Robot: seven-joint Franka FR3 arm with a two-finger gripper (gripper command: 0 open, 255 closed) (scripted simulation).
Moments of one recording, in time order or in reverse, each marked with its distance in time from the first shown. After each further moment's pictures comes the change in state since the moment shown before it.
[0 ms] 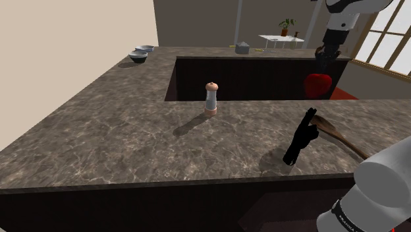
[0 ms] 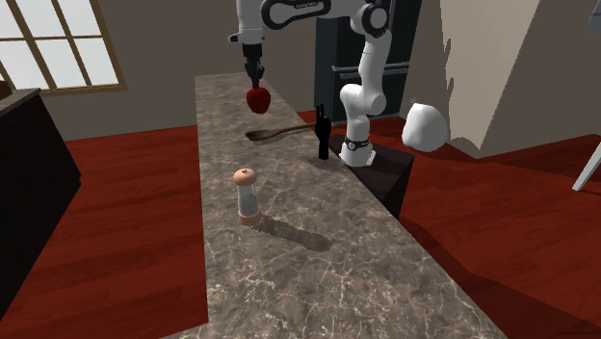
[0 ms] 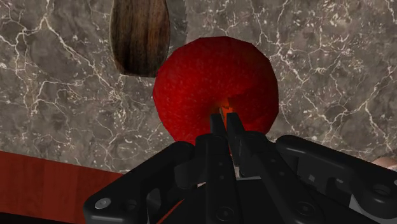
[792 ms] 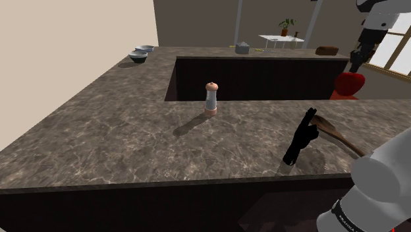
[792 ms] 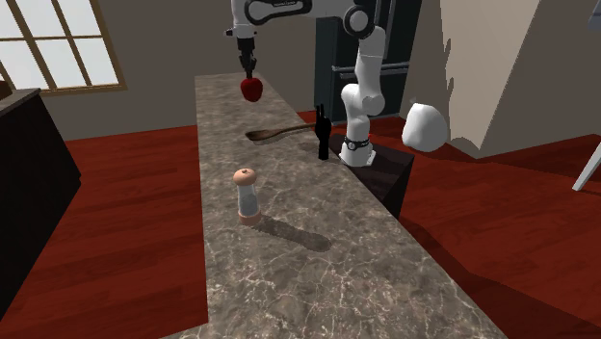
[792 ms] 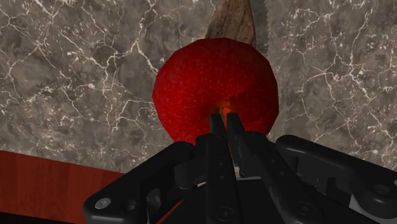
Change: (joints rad) arm -0.113 0.158 -0.203 0.182 0.037 -0.027 -0.329
